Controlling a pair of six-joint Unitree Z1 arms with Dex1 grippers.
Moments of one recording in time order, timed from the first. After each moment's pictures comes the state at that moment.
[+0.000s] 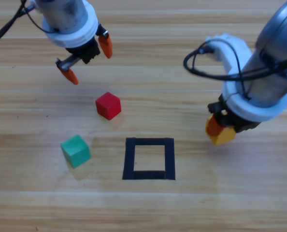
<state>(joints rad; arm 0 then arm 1) -0.53 2.09 -1.80 0.93 0.12 -1.33 0.87 1.97 -1.34 0.66 -0.11 0.45</state>
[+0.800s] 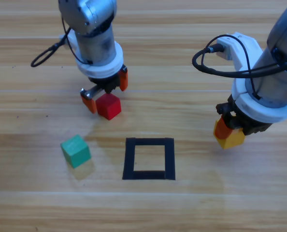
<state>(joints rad) -0.57 2.34 -1.95 1.02 0.11 -1.42 0.87 1.93 -1.34 0.73 -0.11 0.51</state>
